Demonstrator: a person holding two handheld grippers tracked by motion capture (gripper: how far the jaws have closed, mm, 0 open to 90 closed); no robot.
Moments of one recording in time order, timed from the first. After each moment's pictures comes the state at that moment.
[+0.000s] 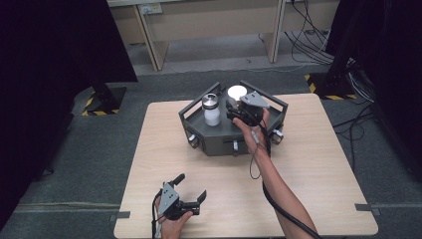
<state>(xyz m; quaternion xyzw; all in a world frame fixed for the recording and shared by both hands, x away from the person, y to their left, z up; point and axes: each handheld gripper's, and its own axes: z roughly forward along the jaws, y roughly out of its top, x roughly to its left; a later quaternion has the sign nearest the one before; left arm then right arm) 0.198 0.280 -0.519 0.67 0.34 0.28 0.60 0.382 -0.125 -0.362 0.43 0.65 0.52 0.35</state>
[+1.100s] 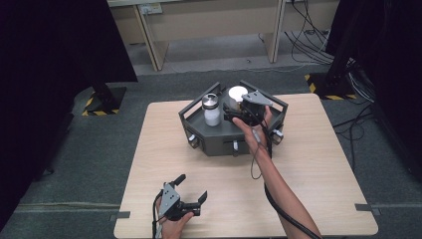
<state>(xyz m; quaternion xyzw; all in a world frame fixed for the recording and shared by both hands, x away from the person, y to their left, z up) 0.197 0.278 -0.518 0.67 0.33 0.28 0.60 0.376 -0.127 -0.346 0.46 0.64 0.52 0.31</state>
